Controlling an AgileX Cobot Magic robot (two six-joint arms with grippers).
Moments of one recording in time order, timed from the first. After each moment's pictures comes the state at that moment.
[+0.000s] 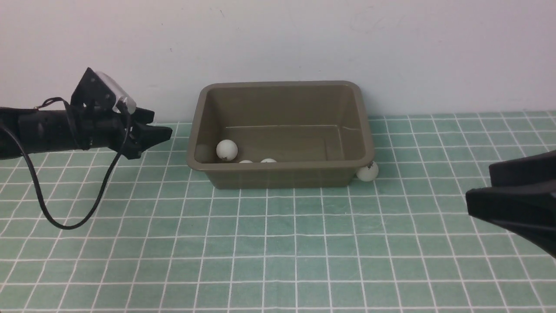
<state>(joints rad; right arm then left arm) -0.07 0.87 -0.79 1.01 1.13 -1.09 0.25 2.17 -1.37 -1.33 0.90 2.08</state>
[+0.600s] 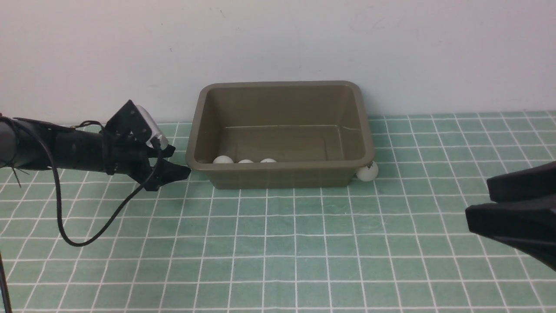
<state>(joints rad) -0.07 0.87 -0.79 0.98 1.17 -1.09 0.12 2.19 -1.37 -1.32 0.72 2.09</state>
